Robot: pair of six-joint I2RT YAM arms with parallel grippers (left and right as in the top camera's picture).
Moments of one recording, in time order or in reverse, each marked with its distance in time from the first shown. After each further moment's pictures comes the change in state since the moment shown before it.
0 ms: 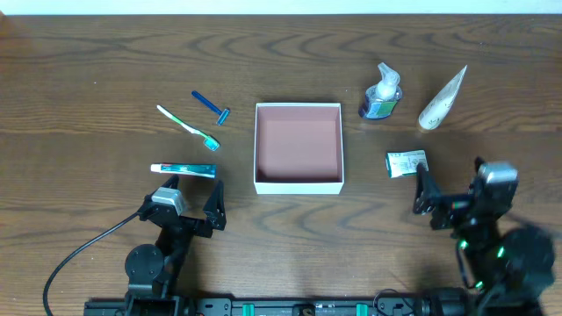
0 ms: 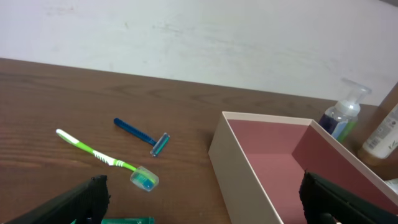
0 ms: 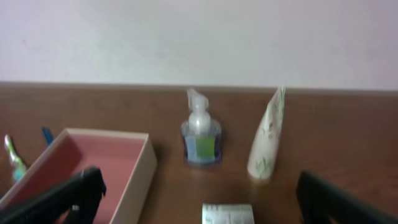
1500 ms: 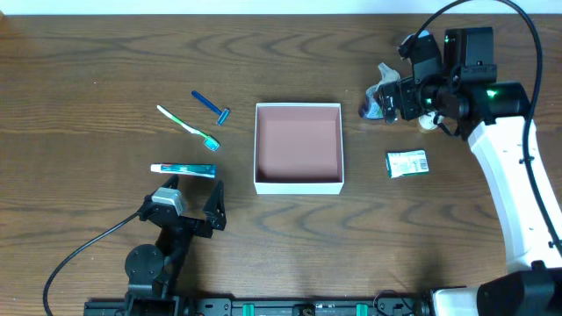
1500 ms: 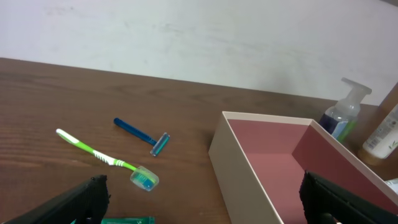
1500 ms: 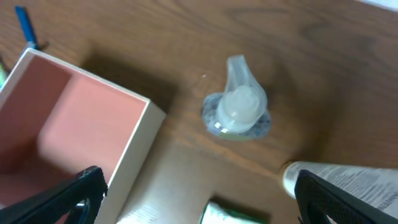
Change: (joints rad) left arm 0.000 0.000 0.000 -0.001 0.000 0.000; right arm 0.047 1.101 0.735 -0.264 -0.121 -0.259
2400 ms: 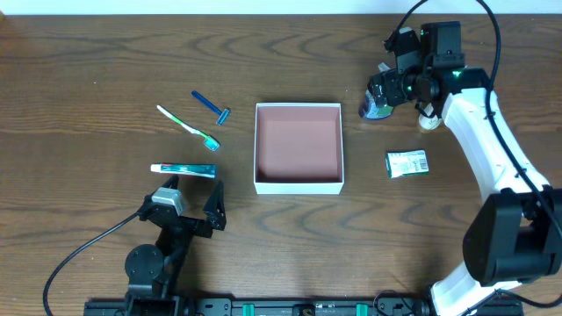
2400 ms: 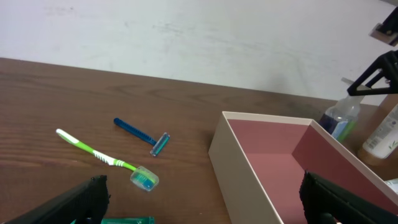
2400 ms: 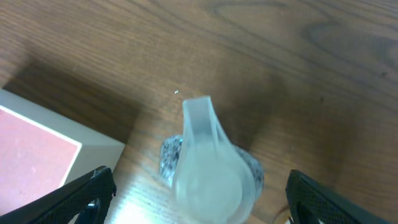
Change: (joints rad) left arm 0.000 0.000 0.000 0.000 0.000 0.000; right arm 0.000 0.255 0.005 0.211 0.038 -0.011
